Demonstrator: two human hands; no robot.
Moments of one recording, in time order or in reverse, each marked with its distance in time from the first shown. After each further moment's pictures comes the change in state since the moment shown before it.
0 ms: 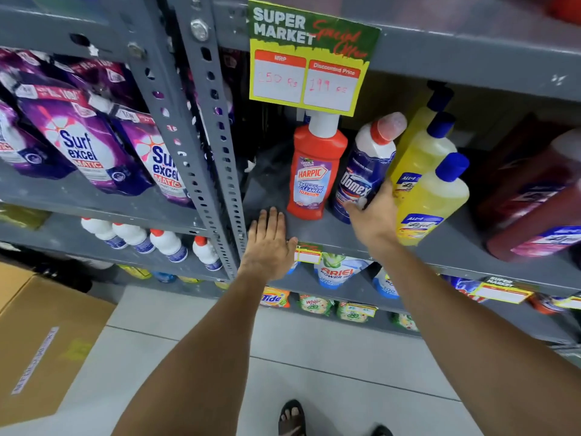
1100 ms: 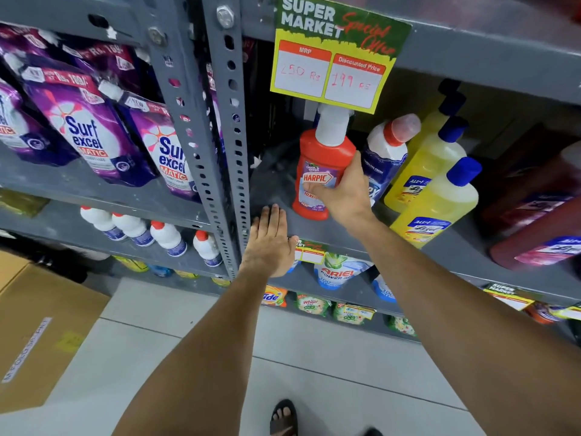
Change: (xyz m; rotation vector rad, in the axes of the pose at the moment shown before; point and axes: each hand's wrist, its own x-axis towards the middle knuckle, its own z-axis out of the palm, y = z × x) left_hand 0.001 -0.004 -0.002 -0.024 -0.029 -0.033; right_hand -0.003 -0.050 0.038 0.065 -0.221 -0.152
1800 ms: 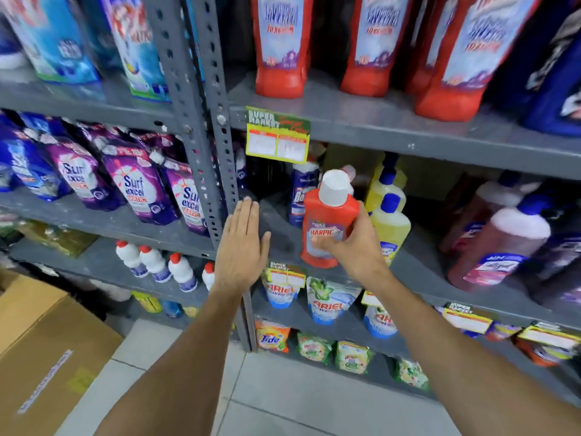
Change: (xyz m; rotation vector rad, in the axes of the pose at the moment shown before) left_hand -0.088 0.031 -0.103 0.039 0.683 0.092; right_hand -0.097 -0.019 -0.120 0.178 -0.086 -0.193
